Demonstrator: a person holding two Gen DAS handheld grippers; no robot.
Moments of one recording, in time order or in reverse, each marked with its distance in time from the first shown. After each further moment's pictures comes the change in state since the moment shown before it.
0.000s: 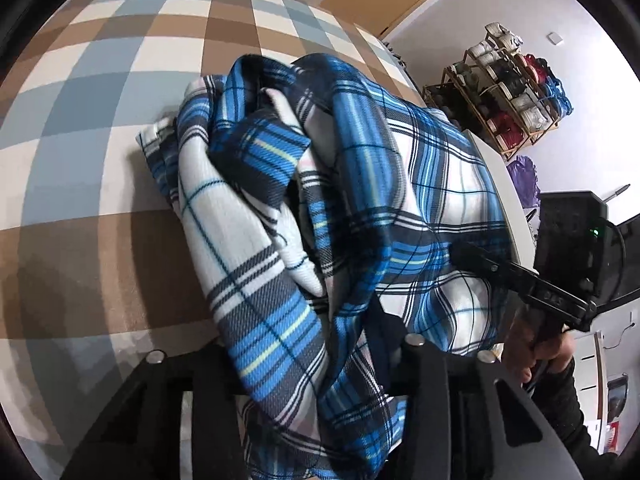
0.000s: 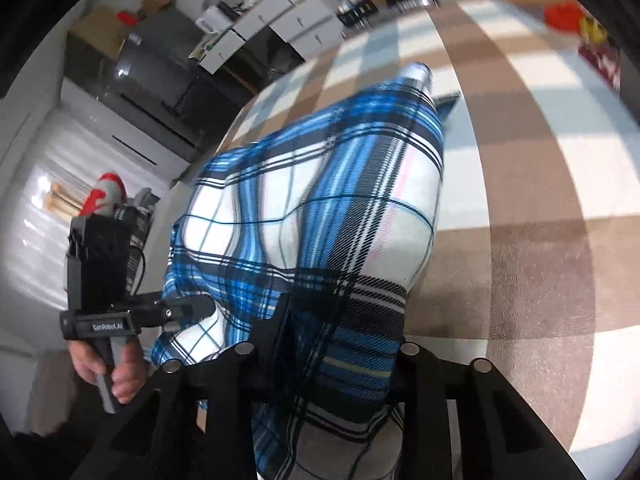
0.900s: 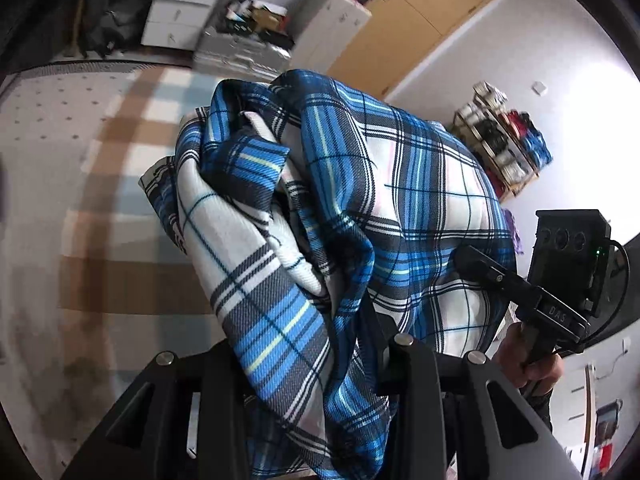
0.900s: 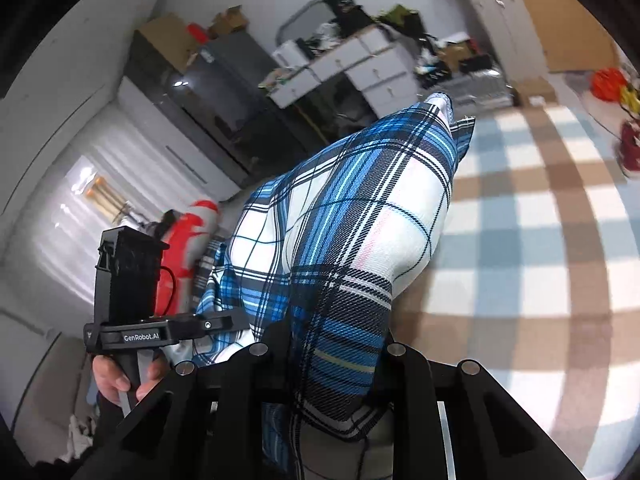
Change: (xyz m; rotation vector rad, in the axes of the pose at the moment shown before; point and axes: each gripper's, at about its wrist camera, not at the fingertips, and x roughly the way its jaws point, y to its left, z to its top) left arm -0.156 -0.017 0.010 -0.046 -0.193 0.032; right arm -0.062 0.171 0.060 -0.131 -0.124 0.159
